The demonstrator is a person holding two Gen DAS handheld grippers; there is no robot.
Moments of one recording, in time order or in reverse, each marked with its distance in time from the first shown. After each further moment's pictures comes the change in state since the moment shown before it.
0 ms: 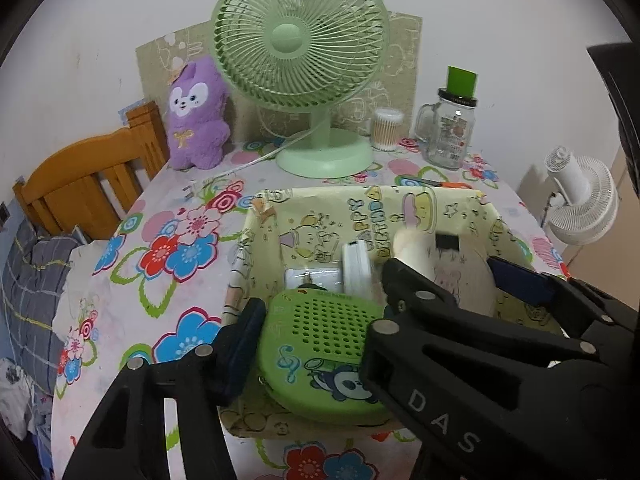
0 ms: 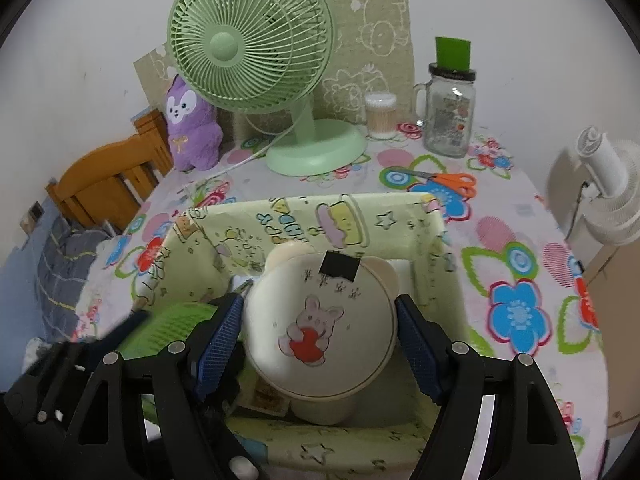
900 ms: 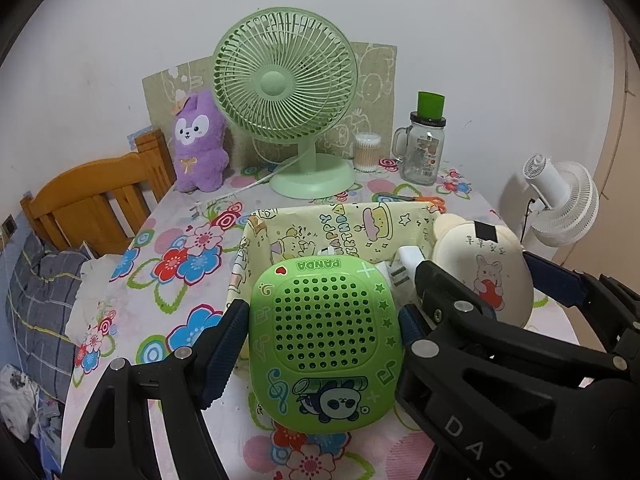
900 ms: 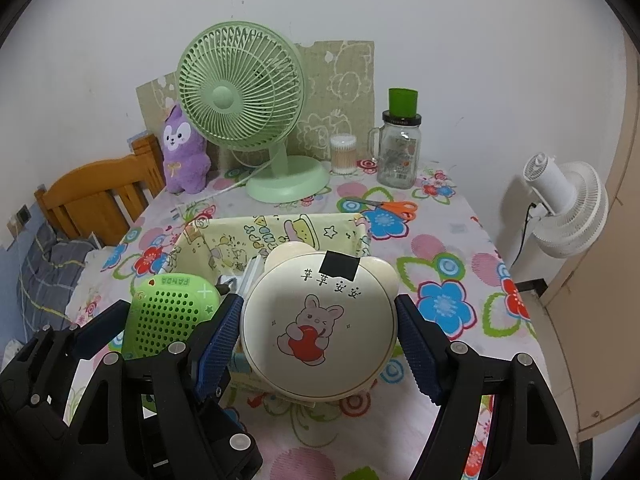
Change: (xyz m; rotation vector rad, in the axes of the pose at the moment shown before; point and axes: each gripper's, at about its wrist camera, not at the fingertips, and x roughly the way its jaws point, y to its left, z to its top) left arm -0.056 -0.021 -0.013 0.027 -0.076 -0.007; right arm -0.080 -0.003 -0.021 -0.029 -0.114 -0.107
